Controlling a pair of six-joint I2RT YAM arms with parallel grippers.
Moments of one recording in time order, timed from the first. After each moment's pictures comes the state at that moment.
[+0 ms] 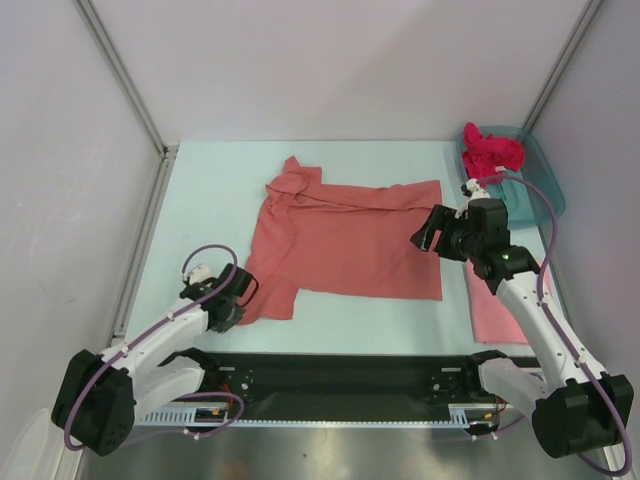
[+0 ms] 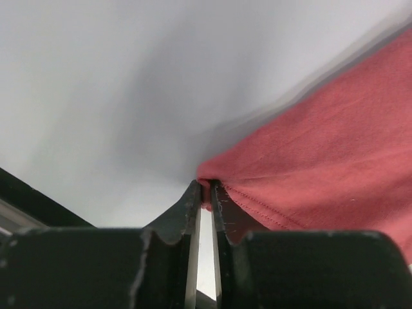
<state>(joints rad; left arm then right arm) -0.47 1.00 0.45 -0.80 -0.44 -1.17 0.19 1.01 0.86 -0.48 -0.18 0.46</state>
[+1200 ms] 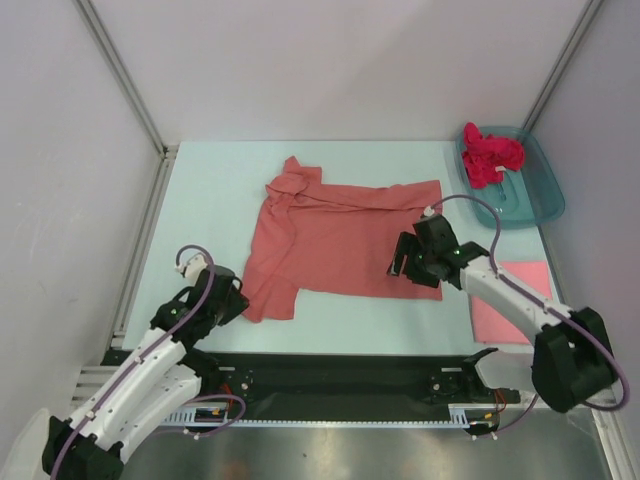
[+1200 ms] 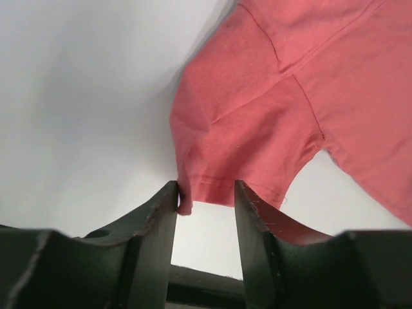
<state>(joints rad) -0.47 0.66 0.48 -0.75 -0.30 -1.00 0.45 1.22 0.78 -0.53 -0.01 0.70</state>
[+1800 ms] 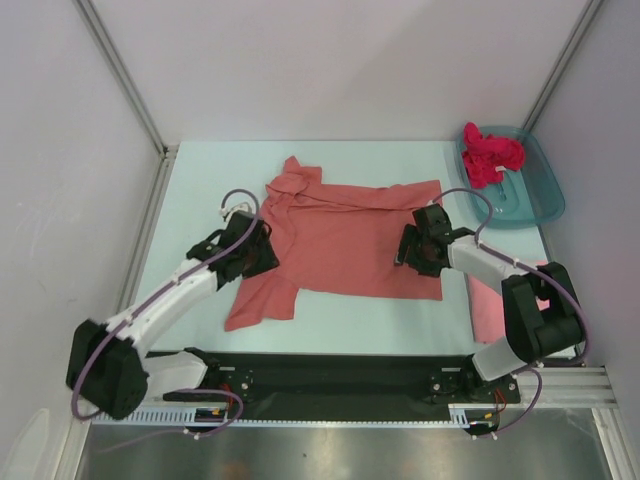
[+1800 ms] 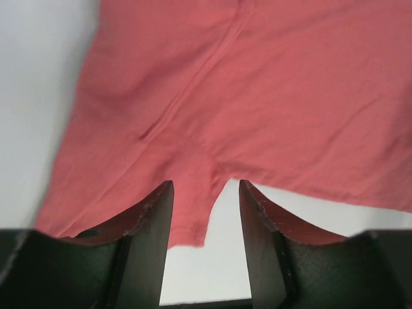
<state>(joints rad) -0.49 1.15 0.82 -0.59 -0.17 -0.77 0.35 1.51 0.86 -0.41 0.05 0.64</state>
